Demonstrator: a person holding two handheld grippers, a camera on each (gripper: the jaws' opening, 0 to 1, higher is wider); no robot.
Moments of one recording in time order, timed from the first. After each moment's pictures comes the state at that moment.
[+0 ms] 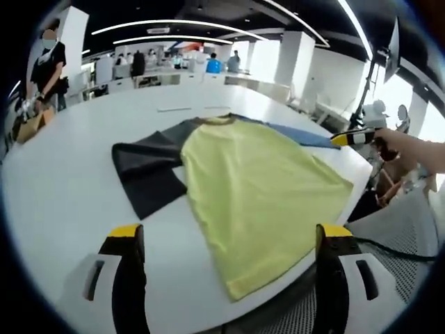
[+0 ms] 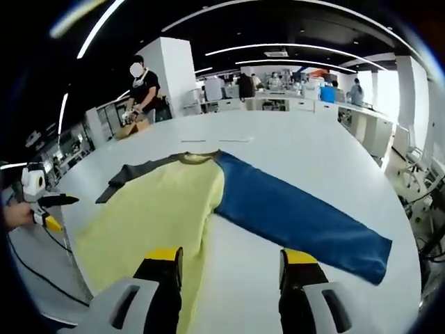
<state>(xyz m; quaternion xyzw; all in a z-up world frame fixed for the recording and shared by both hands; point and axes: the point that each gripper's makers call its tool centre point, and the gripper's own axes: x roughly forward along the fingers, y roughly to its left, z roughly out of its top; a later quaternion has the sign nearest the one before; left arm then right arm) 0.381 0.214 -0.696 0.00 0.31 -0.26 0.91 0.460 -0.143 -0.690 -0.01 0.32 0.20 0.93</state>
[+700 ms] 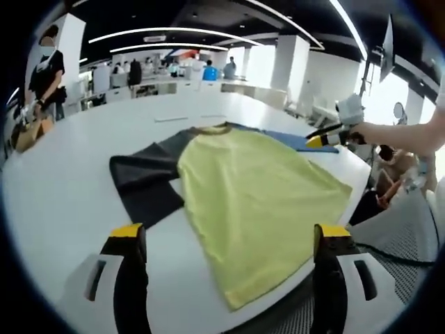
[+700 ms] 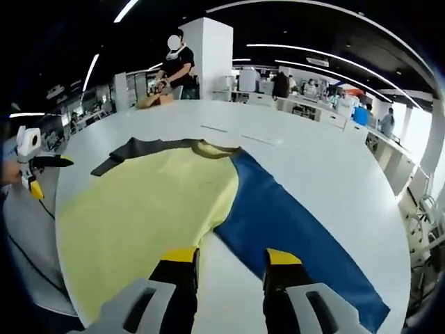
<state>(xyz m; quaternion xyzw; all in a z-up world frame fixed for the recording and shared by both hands) 0.388 0.204 -0.684 0.01 0.29 -0.27 0.92 0.517 -0.123 -0.712 -0.13 0.32 0.27 0.90</state>
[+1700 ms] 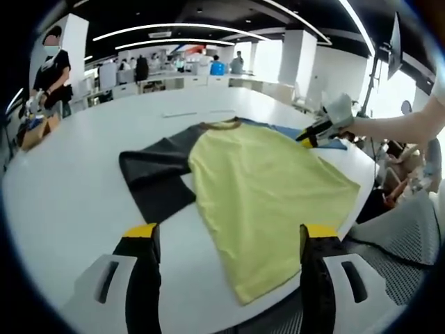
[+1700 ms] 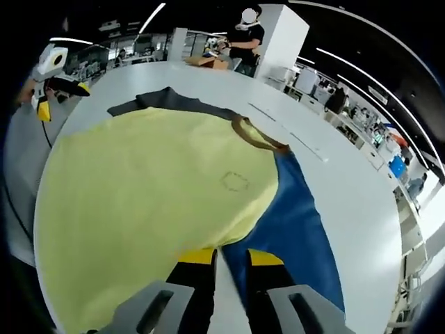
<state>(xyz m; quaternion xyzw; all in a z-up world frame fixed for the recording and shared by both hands) 0.388 0.223 -0.690 0.02 0.31 -0.24 0.92 0.543 -0.086 -0.751 -0.28 0.32 0.37 0.82</state>
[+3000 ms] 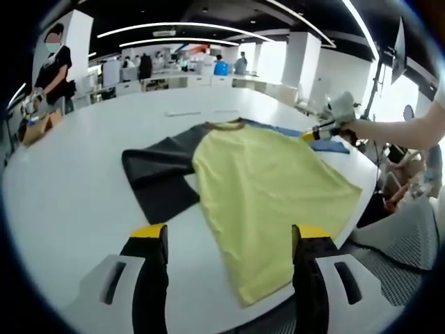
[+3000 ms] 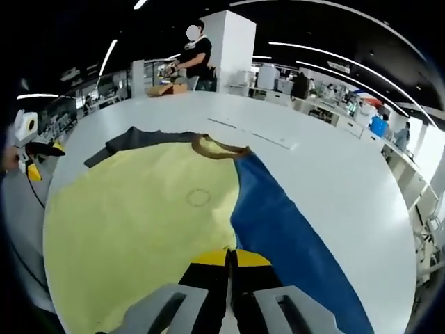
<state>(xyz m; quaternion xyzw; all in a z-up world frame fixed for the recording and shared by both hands) 0.393 0.225 -0.688 0.01 0.31 -0.23 0.92 0.558 -0.109 -0.727 -0.13 0.32 0.30 0.89</state>
